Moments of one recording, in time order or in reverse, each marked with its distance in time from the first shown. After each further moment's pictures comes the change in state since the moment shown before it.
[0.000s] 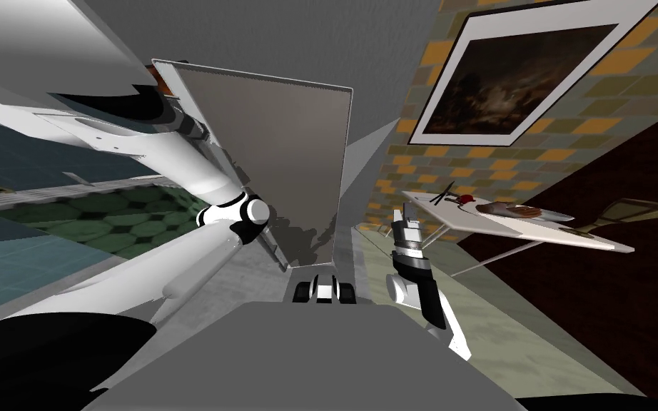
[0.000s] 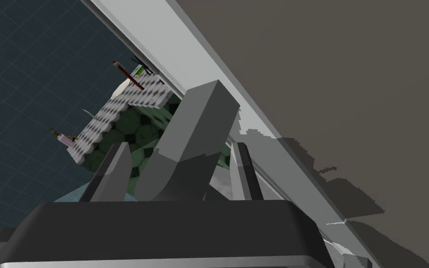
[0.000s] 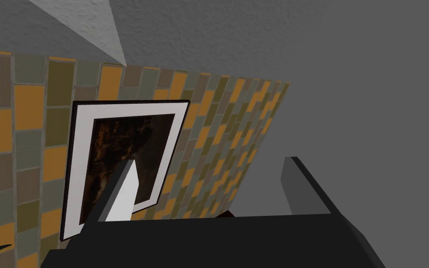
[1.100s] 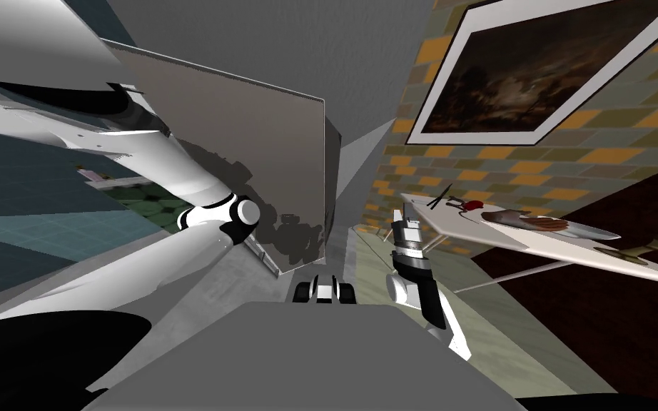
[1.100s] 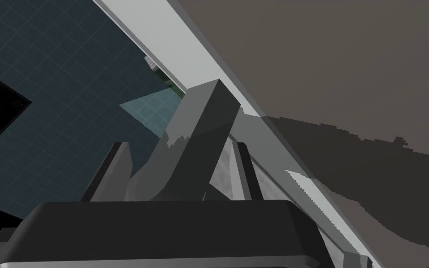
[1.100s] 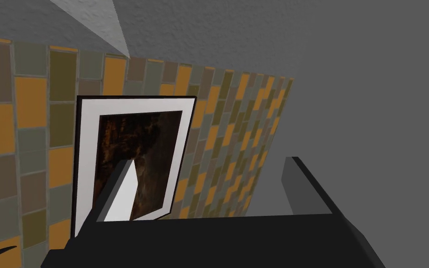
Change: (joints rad) left arm 0.044 0.104 -0.021 0.000 -0.158 -0.003 0.010; right arm 0.000 0.000 0.000 0.000 0.000 0.000 0.000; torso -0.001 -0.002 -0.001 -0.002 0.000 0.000
